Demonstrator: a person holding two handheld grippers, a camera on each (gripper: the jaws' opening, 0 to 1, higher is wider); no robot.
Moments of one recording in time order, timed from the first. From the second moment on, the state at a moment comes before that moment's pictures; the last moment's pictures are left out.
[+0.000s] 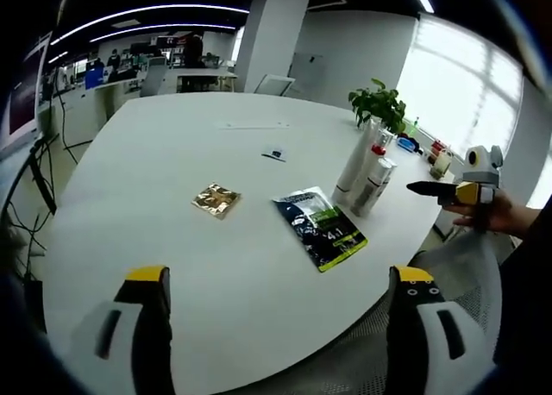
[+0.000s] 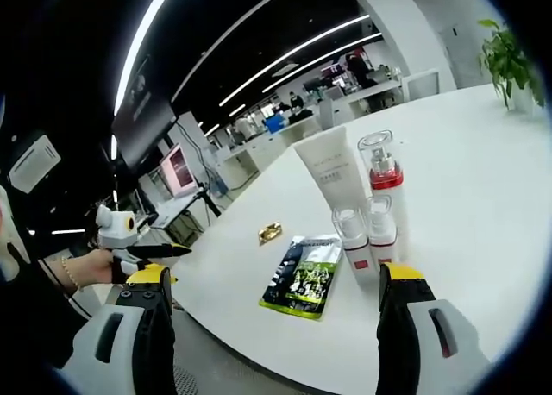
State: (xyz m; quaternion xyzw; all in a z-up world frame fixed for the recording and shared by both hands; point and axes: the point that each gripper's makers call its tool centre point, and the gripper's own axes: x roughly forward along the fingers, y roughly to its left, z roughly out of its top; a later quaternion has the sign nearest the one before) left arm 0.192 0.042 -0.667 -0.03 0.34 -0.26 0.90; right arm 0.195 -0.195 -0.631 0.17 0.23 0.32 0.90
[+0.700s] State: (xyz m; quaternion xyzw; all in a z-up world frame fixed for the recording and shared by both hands) left arm 0.229 0.047 -0.683 -0.01 0.36 -0.27 0.89; right arm 0.196 -0.198 -0.636 0.17 0.24 0.32 0.90
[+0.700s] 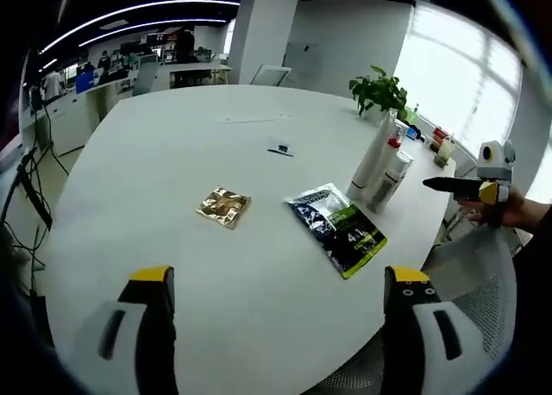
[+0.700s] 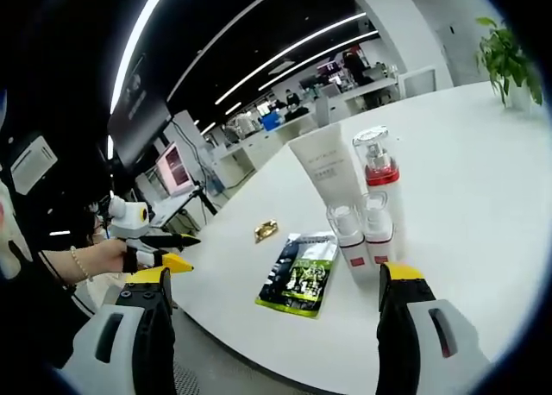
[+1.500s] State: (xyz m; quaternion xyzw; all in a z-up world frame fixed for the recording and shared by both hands) left arm 0.292 0.053 -0.723 0.05 0.39 -0.30 0.87; right arm 0.201 -0.206 -0.642 0.17 0.25 0.29 0.91
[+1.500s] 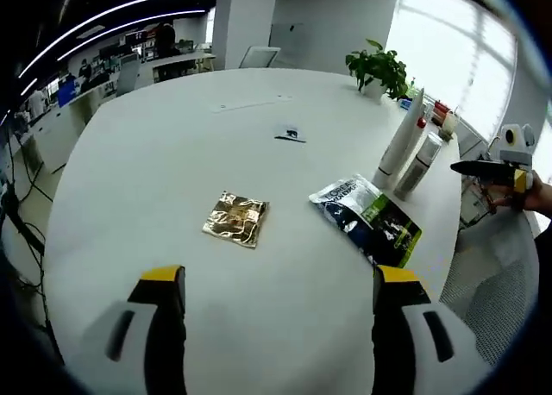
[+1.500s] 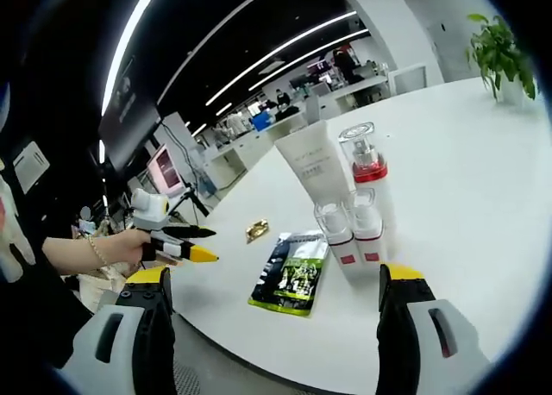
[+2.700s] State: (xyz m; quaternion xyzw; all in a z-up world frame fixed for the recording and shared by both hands) left arm 0.367 0.041 -0.753 0.14 0.42 -0.33 0.83; right arm 0.203 -0.212 -0.646 0.18 0.25 0.28 0.91
